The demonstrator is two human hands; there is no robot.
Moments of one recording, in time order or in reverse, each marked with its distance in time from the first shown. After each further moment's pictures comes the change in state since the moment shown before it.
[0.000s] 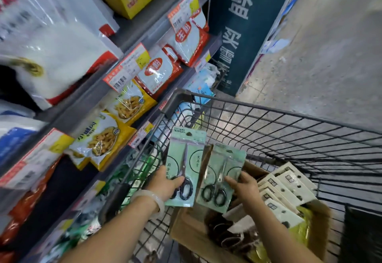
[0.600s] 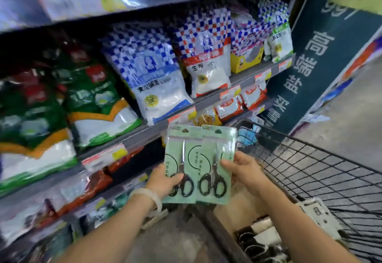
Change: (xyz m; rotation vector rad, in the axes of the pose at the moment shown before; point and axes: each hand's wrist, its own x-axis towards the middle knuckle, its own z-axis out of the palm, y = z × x) left_hand -0.196 -0.099 -0.104 -0.328 0.306 0.273; right_hand -0.196 -0.085 0.078 -0.271 -0.537 -0.501
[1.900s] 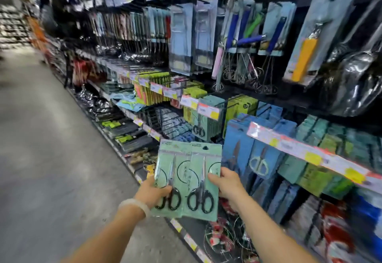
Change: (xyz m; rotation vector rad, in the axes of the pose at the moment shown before) left_hand -0.513 -0.447 -0.450 -0.727 1.331 -0.298; right_hand -0.356 0.000 0.796 -0.572 -1.122 -0.329
